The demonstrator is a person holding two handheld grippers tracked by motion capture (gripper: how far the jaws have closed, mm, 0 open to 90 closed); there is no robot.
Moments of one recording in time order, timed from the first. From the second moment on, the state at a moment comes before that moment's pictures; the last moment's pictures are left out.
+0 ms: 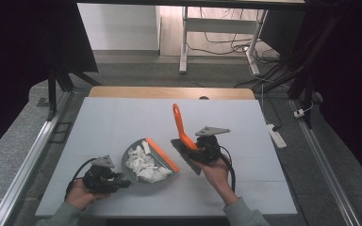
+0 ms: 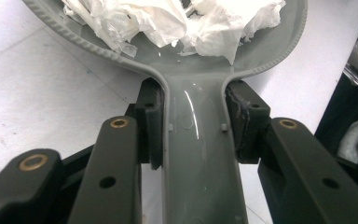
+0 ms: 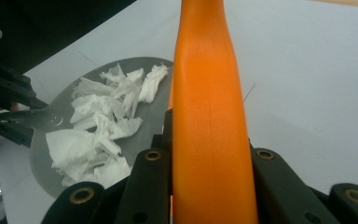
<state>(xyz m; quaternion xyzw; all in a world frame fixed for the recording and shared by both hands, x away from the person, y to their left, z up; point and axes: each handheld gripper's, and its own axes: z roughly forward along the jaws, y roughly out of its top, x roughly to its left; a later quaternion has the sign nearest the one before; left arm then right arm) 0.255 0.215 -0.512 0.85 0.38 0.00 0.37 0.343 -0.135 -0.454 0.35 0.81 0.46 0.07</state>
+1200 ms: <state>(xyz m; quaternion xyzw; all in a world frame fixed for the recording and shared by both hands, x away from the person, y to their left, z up) 0.247 0.232 -0.496 0.76 0.49 0.06 0.43 0.323 -0.205 -0.450 0.30 0.82 0.48 0.08</state>
